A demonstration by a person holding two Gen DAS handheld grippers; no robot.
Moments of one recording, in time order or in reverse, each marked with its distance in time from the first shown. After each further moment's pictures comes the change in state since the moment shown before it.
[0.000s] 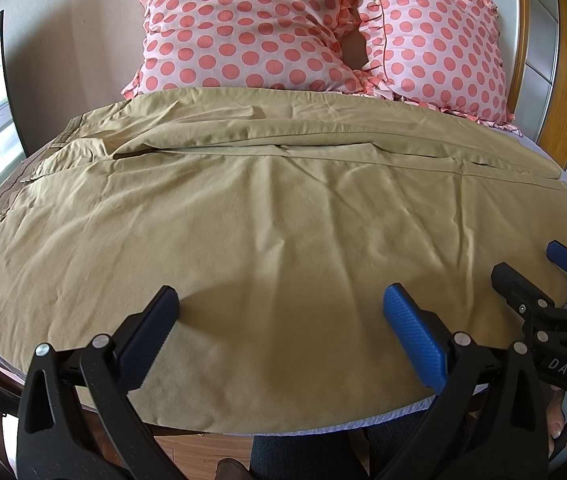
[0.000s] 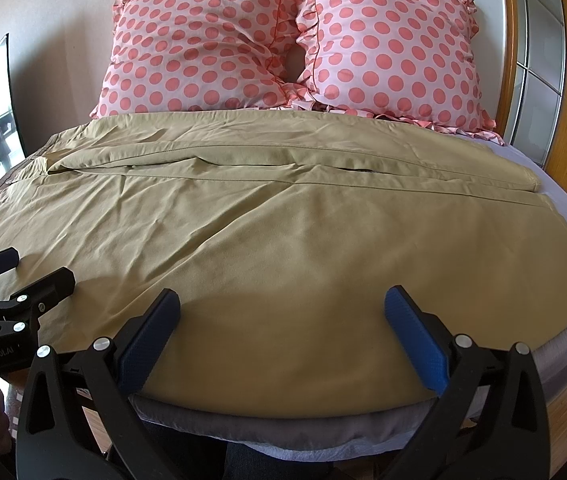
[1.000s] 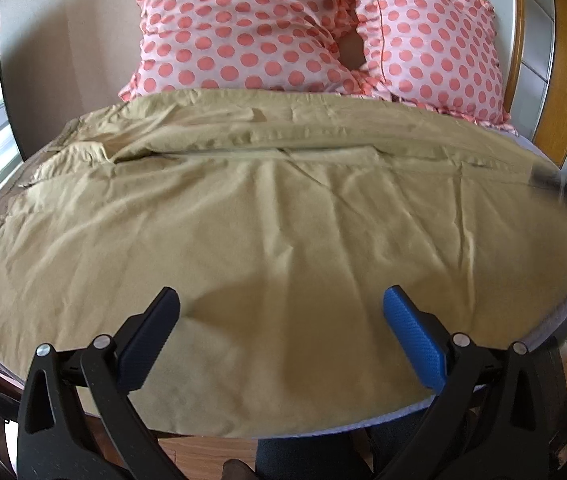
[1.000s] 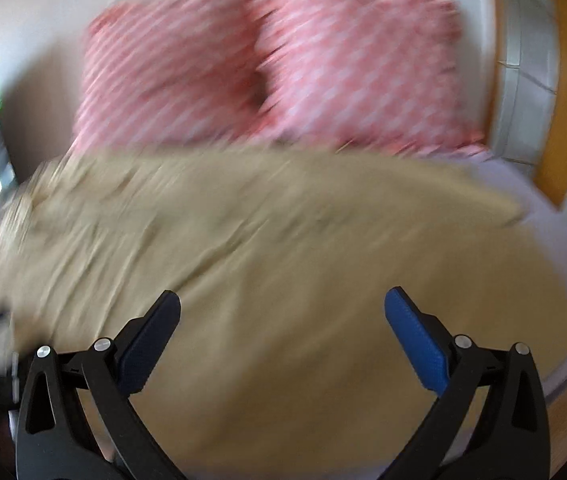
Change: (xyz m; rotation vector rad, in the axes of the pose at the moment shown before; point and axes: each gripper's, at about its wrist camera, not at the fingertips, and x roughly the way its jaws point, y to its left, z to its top) left arm -0.007 0.015 0.014 0.005 -0.012 -0.013; right arm -0.007 -0.063 0.067 0.085 -0.046 -0.042
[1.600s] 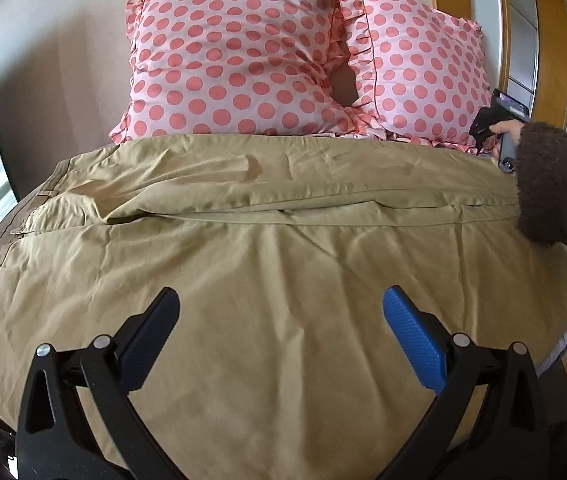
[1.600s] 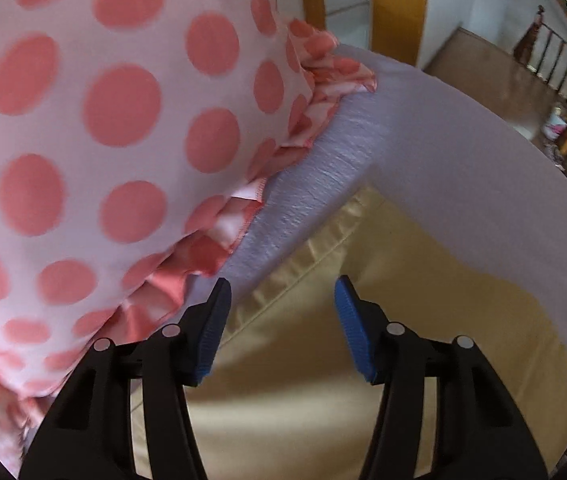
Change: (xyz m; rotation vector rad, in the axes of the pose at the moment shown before) left arm 0.011 0.002 0.030 0.035 -0.108 -0.040; right arm 0.264 -0.197 0.163 0.630 0.365 -0.519
